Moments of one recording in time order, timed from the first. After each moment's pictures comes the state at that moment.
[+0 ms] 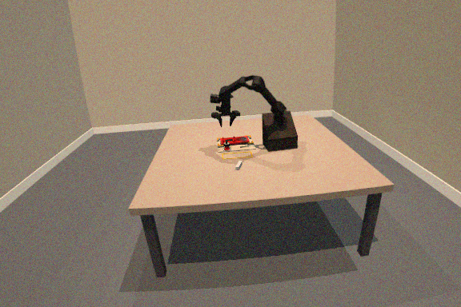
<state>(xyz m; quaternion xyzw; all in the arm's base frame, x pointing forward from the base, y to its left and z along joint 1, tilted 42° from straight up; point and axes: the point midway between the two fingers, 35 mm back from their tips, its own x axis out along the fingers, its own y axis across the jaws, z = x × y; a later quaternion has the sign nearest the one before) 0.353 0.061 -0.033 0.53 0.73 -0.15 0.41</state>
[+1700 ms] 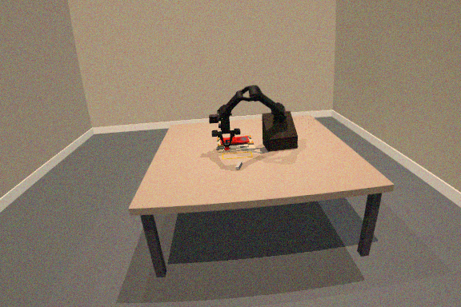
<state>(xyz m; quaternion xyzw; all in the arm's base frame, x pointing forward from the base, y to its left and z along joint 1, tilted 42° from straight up) 0.330 0.173 -0.076 0.56 0.72 -0.27 0.31</state>
